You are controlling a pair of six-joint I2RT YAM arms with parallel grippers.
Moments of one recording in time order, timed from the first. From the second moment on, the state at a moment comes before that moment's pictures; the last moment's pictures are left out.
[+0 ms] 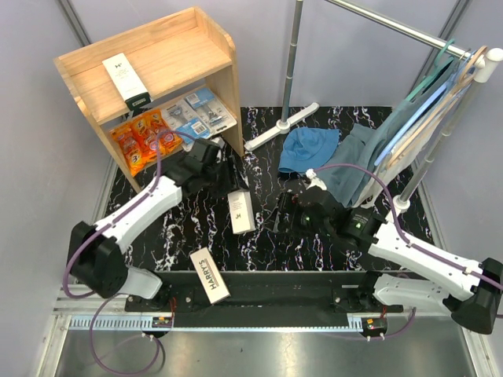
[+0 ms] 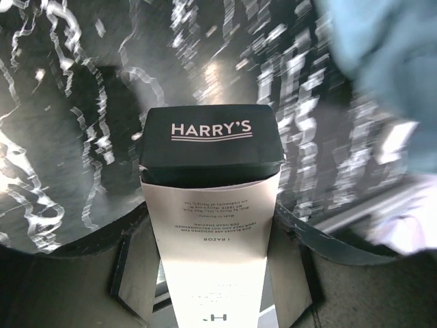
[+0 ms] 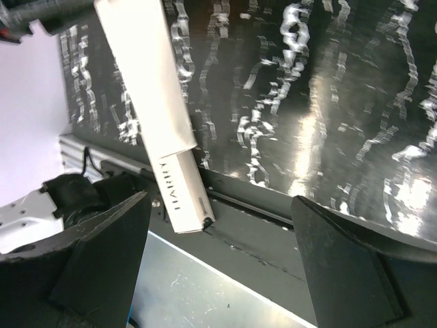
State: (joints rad) left arm -0.56 1.44 1.16 -0.61 0.19 -0.73; right arm 0.95 1.02 0.90 -0.59 0.09 1.05
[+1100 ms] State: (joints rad) left arm -0.49 1.20 0.78 -0.03 0.48 -1.31; right arm 1.20 1.00 0.87 -0.39 0.48 1.02
